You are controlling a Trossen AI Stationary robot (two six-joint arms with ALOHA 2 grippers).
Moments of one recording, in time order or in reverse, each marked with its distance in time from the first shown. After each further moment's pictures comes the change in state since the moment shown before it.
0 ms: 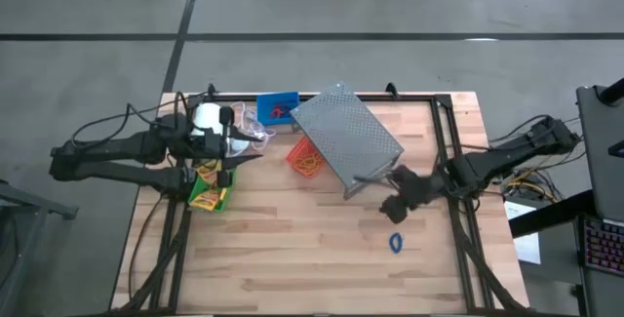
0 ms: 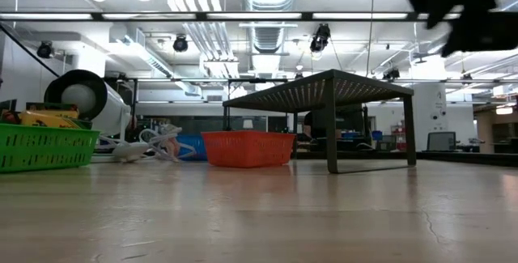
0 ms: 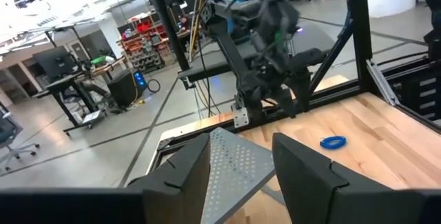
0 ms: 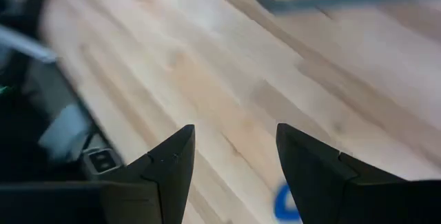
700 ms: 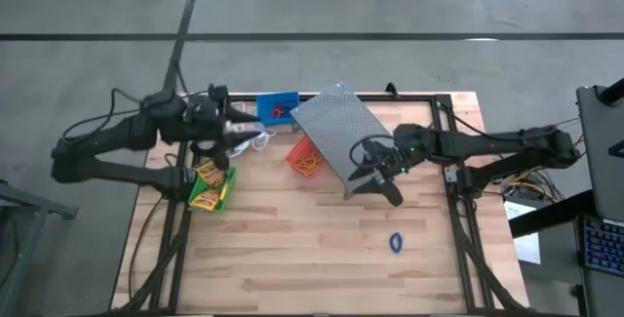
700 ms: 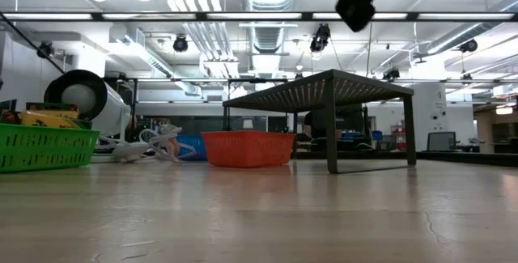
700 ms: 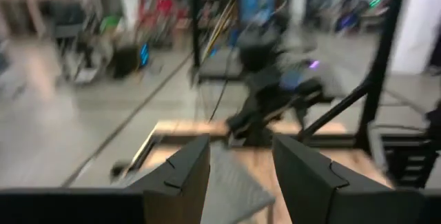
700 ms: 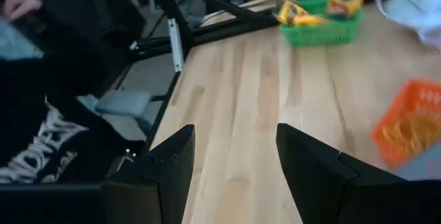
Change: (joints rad) left arm 0.074 0.099 0.270 -0.174 -0.009 -0.306; right arm -0.417 0.069 0.021 0.581 -0.515 -1.047
